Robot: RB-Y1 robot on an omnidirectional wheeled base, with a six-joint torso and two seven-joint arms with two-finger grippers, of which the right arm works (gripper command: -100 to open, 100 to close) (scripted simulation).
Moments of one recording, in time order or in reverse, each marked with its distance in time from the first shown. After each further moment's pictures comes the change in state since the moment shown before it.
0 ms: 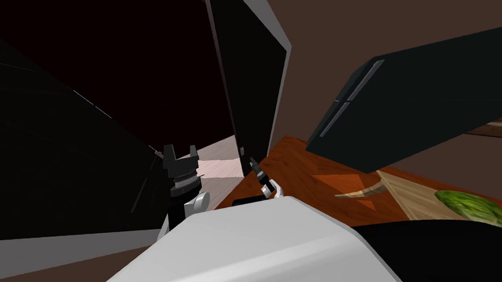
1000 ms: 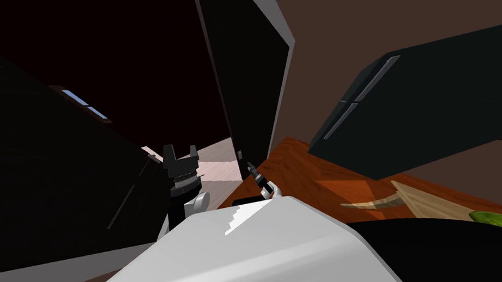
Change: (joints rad) arm -0.087 0.015 0.059 0.233 0.009 -0.049 -0.023
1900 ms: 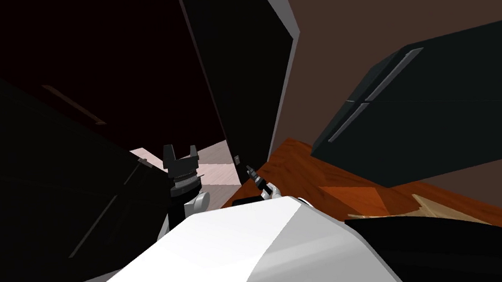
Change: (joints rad) arm -0.076 0.017 0.042 0.205 0.005 -0.057 -0.019
